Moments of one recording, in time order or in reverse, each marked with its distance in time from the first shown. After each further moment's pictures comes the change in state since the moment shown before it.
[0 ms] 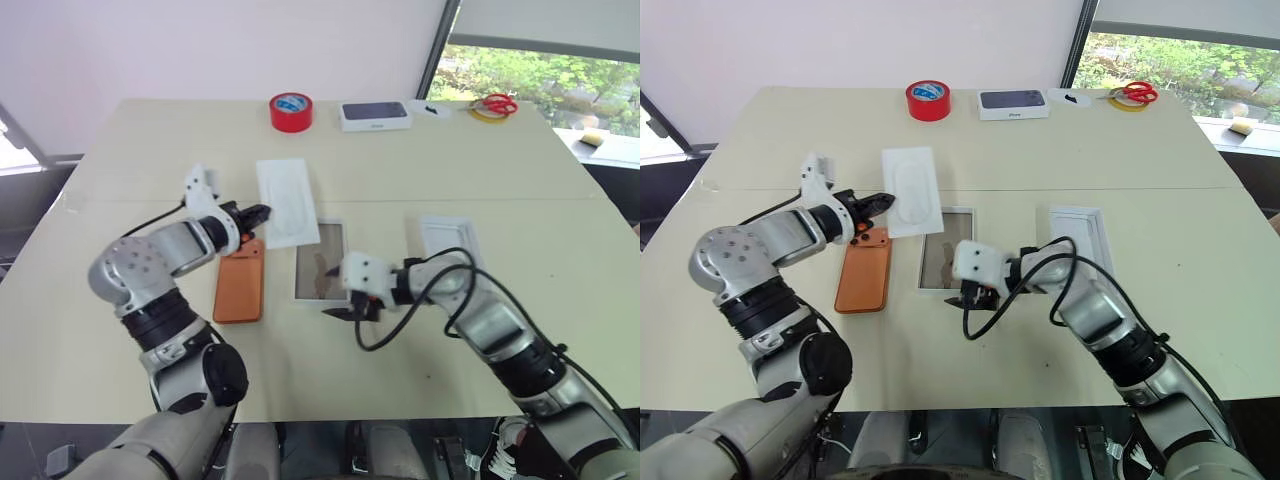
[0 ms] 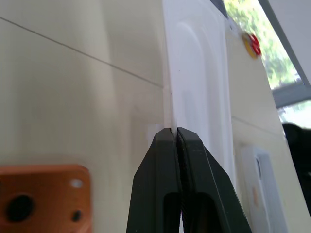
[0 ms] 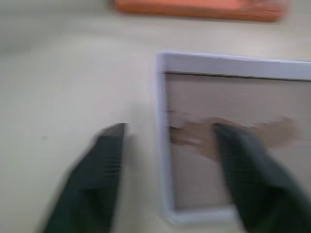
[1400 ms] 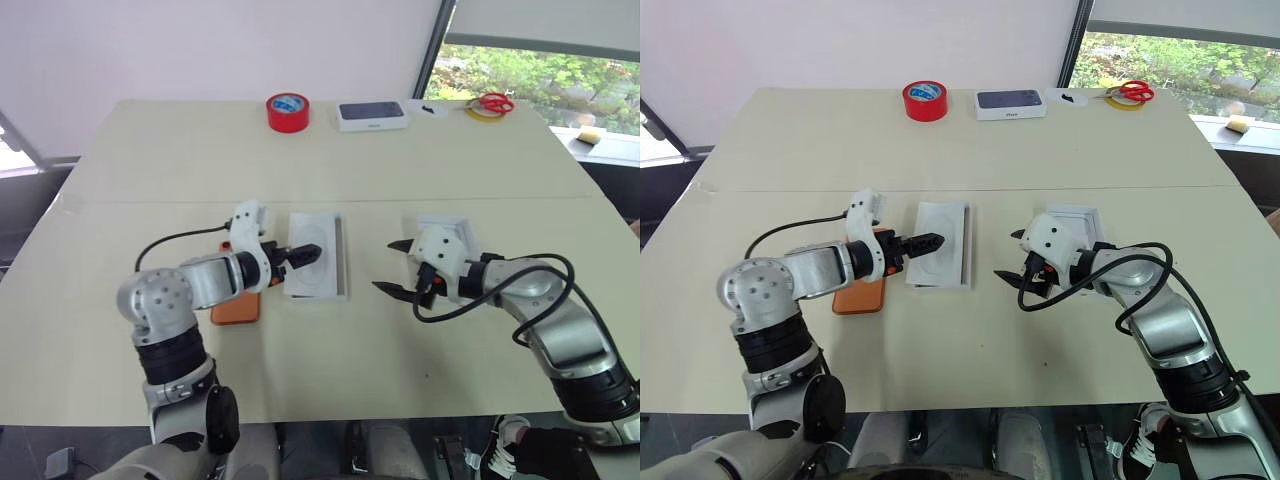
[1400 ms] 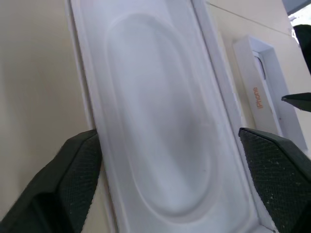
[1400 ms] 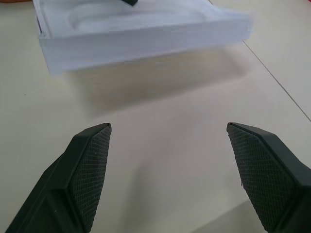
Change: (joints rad) left arm 0.216 0.045 -0.288 -0.147 -0.220 0.027 0.083; right arm 0.184 -0.124 -0.287 -0.077 0.123 0.010 -0.080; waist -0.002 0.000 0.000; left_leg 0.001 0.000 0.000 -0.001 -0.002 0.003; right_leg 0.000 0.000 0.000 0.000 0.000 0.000
